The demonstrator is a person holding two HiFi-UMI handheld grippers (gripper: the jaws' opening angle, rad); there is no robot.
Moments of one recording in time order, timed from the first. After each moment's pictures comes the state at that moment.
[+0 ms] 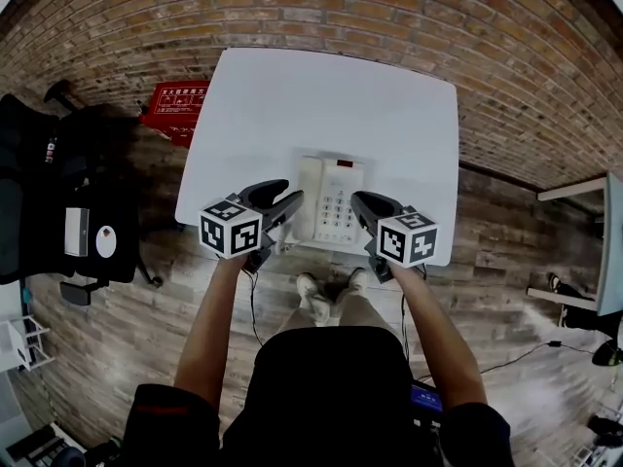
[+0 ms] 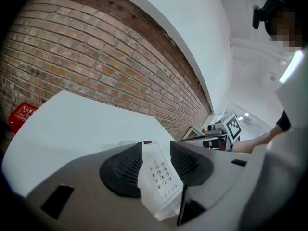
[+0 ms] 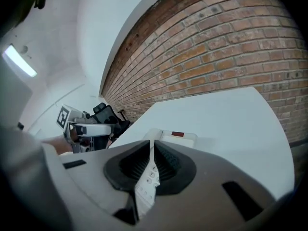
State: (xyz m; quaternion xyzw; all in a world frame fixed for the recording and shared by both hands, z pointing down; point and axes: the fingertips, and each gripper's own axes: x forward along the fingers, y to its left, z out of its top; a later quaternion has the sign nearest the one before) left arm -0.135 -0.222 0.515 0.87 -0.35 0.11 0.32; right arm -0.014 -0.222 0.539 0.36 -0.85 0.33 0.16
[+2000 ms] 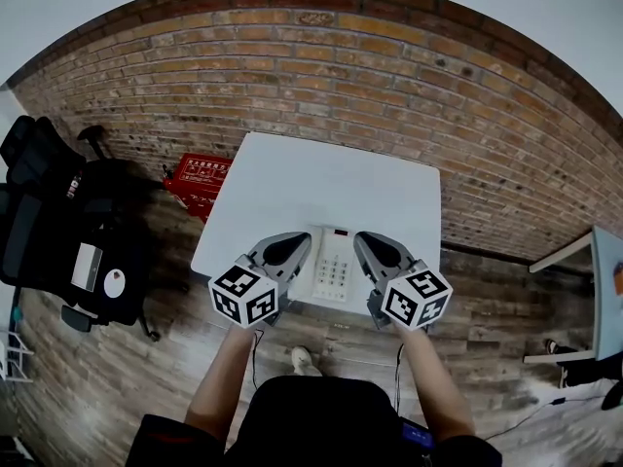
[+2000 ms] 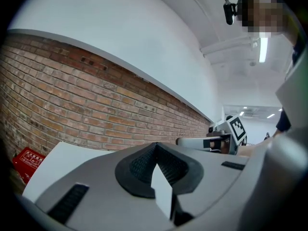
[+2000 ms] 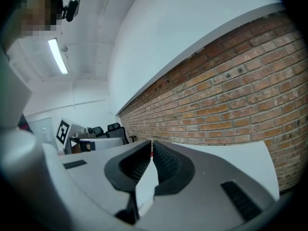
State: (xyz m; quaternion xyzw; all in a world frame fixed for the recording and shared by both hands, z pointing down) left arm -0.106 -0.178 0.347 0.90 -0.40 0.00 0.15; right arm -0.015 -0.196 0.350 0.35 -0.92 0.16 0.02
